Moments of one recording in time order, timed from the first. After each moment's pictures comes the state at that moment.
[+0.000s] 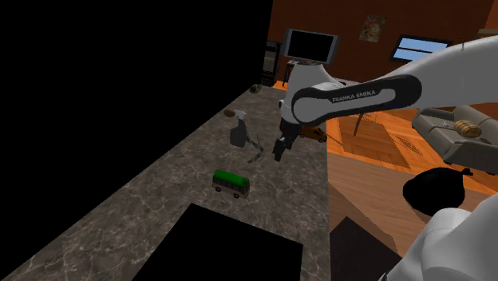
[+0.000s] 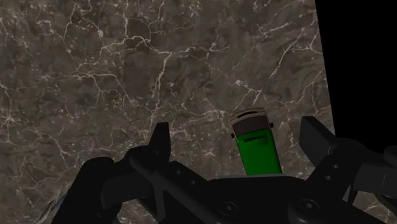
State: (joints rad) arm 0.09 -0.20 -0.04 -2.28 -0.09 2.14 -0.19
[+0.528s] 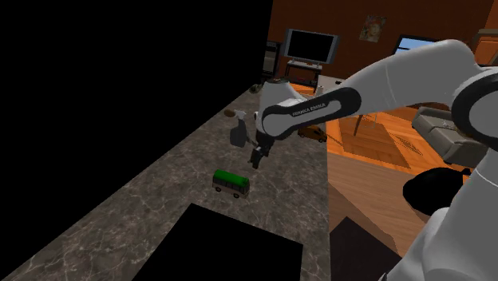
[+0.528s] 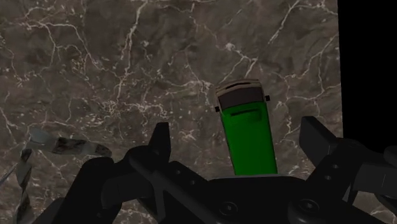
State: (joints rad) arm 0.12 0.08 -0.02 -2.12 -0.08 2.26 -0.20
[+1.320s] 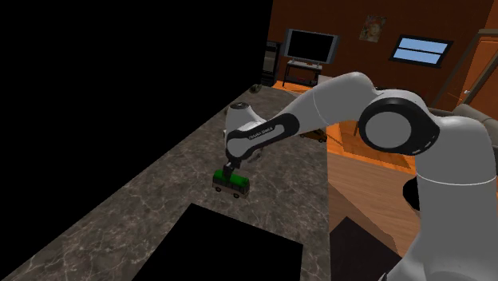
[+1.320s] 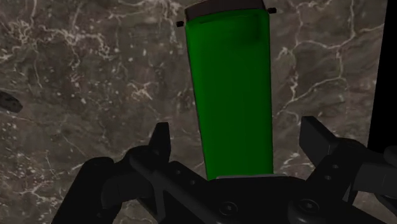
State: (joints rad) arm 0.17 0.52 0.02 -1.78 -0.09 2.34 -0.22
